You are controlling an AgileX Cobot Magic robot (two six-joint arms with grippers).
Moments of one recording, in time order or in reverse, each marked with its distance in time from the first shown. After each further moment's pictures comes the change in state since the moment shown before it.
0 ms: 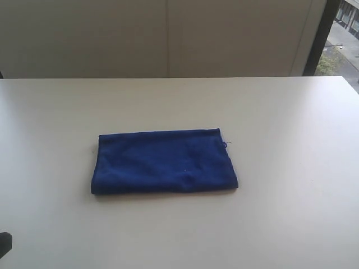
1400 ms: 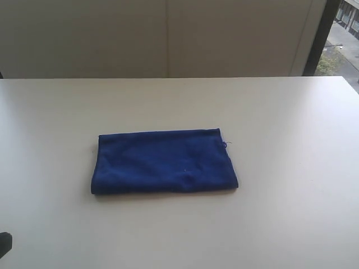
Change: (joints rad) left arm 0.000 0.000 0.000 0.000 0.000 0.000; right arm -0.126 0.000 0.000 -0.329 0.159 0.237
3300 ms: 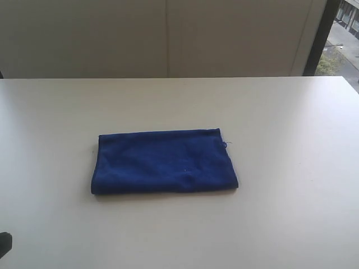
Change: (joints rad) left arm 0.000 0.000 0.000 0.000 0.000 0.000; right arm 0.008 0.000 0.000 0.094 0.000 -0.129
